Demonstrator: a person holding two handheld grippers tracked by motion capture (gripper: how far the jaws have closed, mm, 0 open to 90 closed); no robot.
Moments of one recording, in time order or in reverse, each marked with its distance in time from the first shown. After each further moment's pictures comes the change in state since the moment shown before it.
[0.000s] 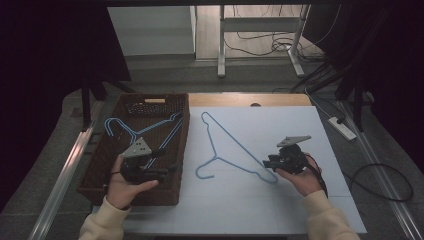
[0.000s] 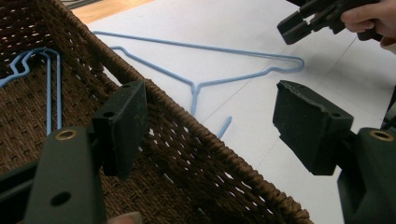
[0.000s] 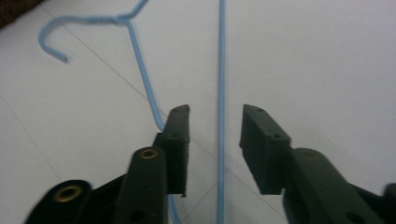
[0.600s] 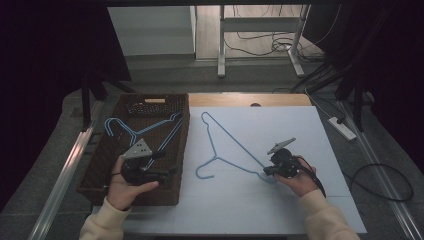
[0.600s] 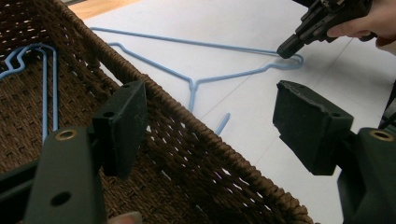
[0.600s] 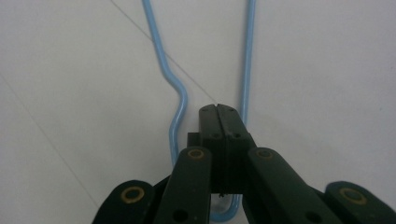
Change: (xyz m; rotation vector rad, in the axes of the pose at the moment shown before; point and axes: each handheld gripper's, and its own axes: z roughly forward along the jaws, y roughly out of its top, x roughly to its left) left arm -0.001 -0.002 0.001 0.007 -0.004 -0.003; right arm 0.007 -0.005 0.021 0.230 0.021 -0.068
